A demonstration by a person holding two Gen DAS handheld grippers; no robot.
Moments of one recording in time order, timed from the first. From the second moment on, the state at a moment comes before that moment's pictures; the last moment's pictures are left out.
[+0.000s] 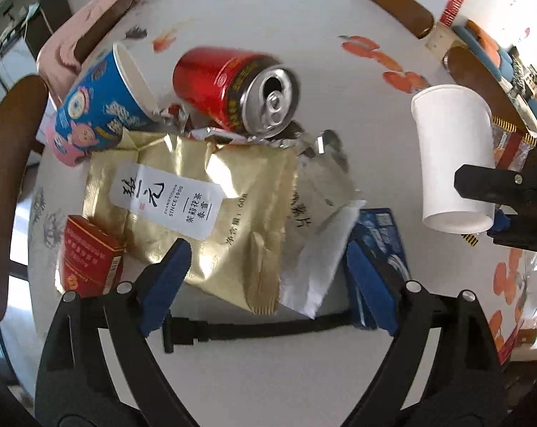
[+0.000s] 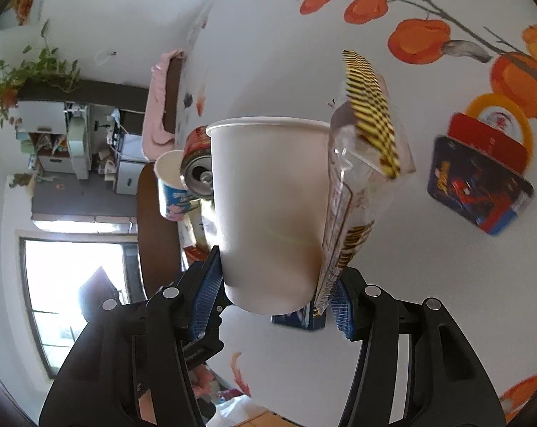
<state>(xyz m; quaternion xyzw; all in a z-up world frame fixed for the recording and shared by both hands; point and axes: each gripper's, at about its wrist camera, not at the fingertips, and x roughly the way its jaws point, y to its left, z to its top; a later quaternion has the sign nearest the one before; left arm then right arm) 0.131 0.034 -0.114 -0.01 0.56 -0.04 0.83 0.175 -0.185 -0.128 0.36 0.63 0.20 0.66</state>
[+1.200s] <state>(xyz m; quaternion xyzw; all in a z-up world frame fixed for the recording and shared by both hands) 0.146 0.076 -0.107 -0.10 0.54 -0.07 0.83 0.186 -0.166 -0.149 0.35 0.65 0.21 0.64</state>
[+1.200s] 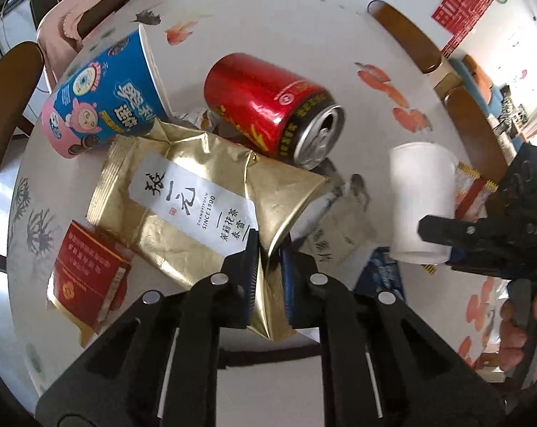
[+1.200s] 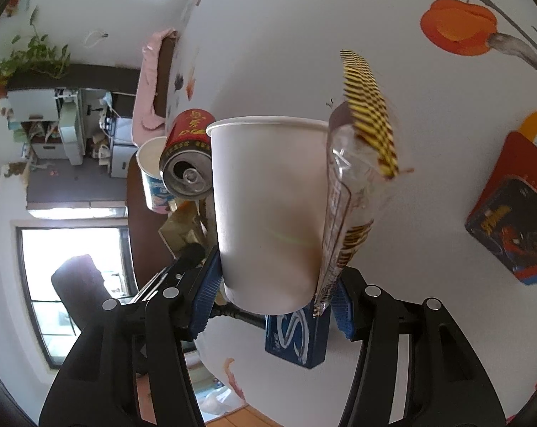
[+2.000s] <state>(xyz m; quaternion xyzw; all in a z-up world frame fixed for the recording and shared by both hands) -0.024 0.135 -0.018 -0.12 0.47 -0.08 0.87 0.065 -0.077 -0.068 0.29 0.63 0.31 0.65</state>
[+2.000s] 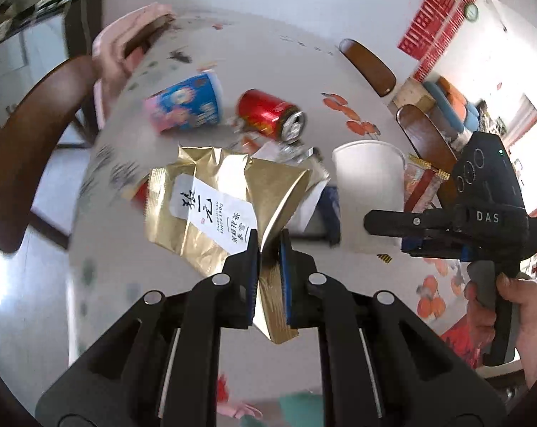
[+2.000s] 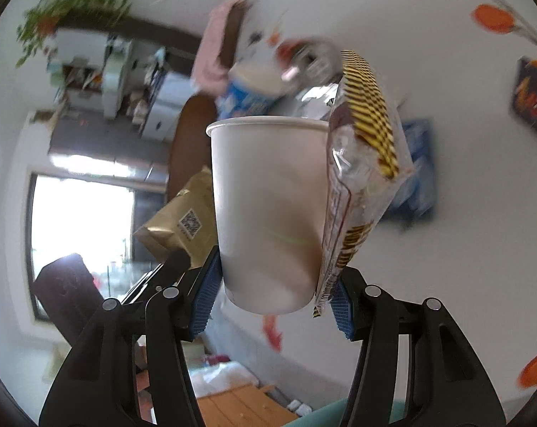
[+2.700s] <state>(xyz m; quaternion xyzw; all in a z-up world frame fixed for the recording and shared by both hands) -0.341 0.318 -0.131 -0.33 0.51 0.15 0.78 -0.175 0.212 -0.130 0.06 0.74 0.46 0.49</state>
